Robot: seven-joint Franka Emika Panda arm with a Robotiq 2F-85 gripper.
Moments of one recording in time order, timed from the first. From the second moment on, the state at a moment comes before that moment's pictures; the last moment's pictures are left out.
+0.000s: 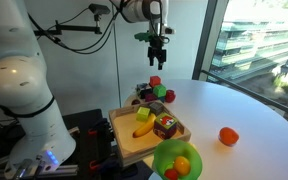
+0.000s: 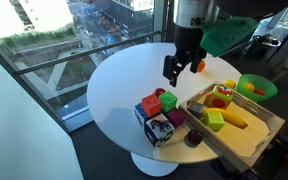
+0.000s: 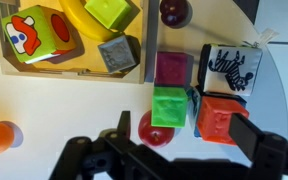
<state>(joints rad) 0.16 0.03 0.18 -2.10 -0.09 2.07 0.34</state>
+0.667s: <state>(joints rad) 0.21 0.19 0.18 -2.06 -0.10 2.23 0.46</state>
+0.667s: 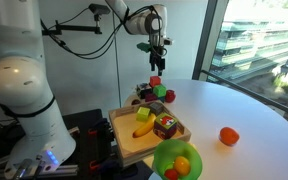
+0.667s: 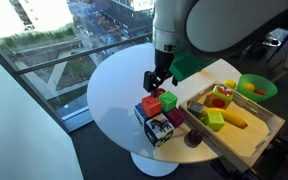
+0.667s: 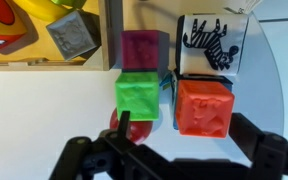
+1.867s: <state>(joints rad) 0.28 0.35 0.14 -1.95 -0.05 2.25 0.48</state>
